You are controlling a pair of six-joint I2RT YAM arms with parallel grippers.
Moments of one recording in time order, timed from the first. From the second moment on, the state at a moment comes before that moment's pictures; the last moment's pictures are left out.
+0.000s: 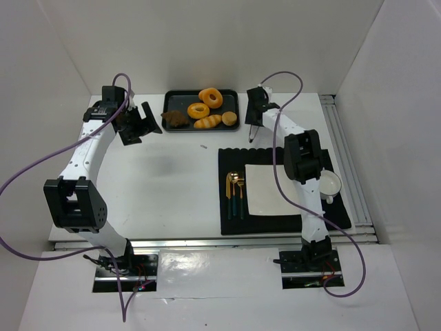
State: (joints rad) left arm 0.02 1.62 1.53 -0.83 0.24 -0.42; right arm 0.29 2.39 1.96 -0.41 0.34 0.38
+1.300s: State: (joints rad) left arm 0.02 1.66 1.56 -0.83 0.24 -0.40; right arm 0.24 2.42 1.96 -0.38 0.31 0.32
